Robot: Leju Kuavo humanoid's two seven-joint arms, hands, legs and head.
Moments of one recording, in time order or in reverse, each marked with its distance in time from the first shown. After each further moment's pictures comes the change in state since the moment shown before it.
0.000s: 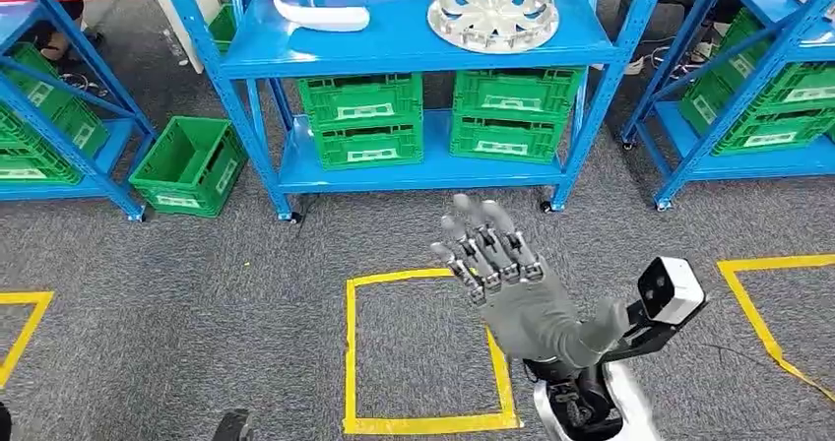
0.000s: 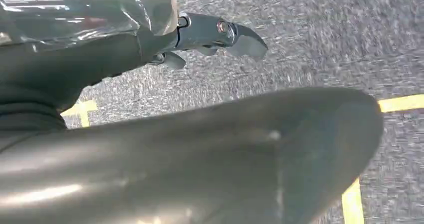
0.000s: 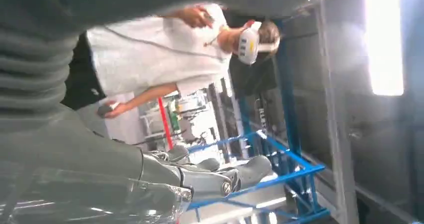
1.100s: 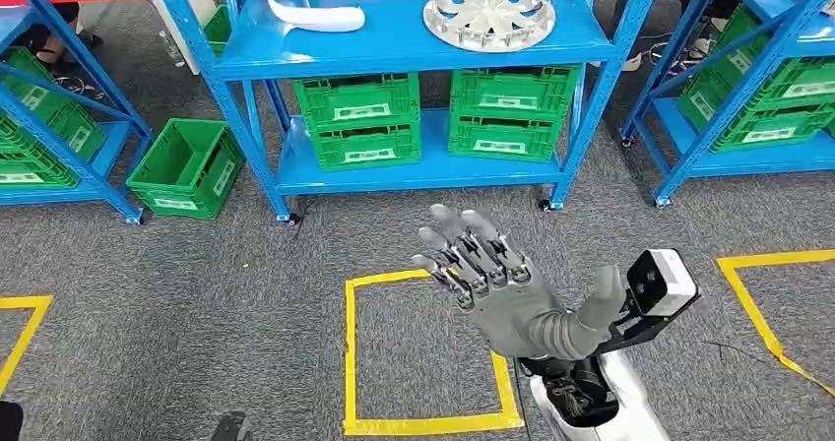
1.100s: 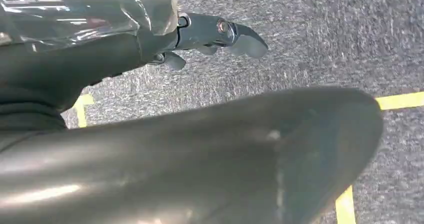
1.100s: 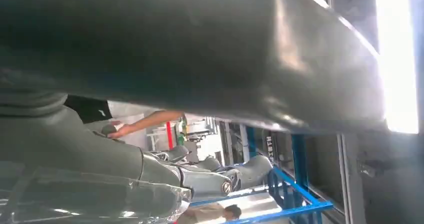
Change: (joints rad) left arm 0.014 -0.006 0.008 0.000 0.034 -0.012 -0.022; right arm -0.074 -0.046 0.049 0.028 -0.021 0.078 0.004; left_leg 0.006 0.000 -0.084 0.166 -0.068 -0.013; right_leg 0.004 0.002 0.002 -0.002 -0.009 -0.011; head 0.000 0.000
